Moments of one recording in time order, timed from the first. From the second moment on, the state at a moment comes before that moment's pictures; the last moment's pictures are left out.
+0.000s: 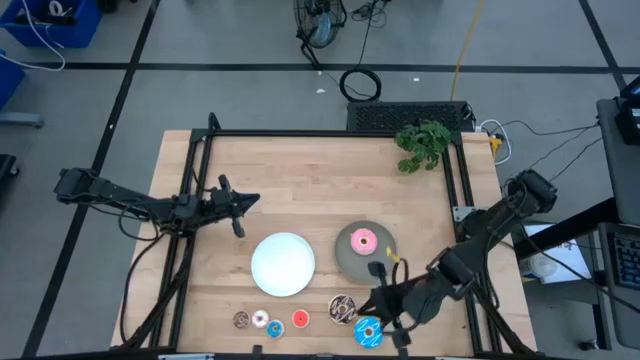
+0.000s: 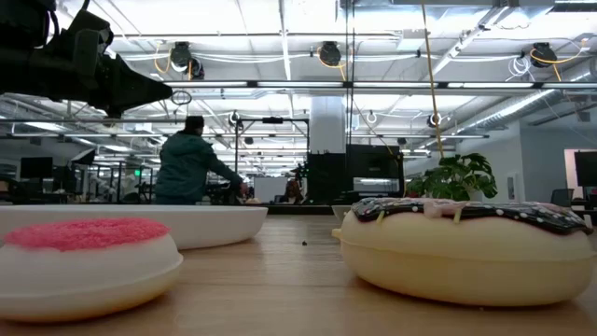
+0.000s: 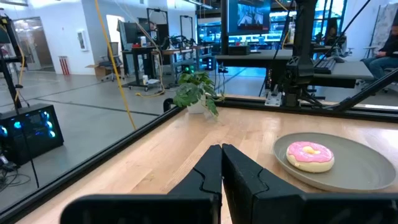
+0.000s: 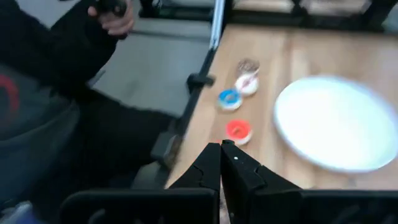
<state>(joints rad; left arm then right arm) -0.17 0.63 0.01 0.66 -0.52 0.03 0.71 1.54 1.30 -0.34 0.28 0.36</state>
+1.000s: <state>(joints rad) -0.17 0.63 0.01 0.66 -0.53 0.02 0.73 2.00 1.75 -0.91 0.03 0.53</state>
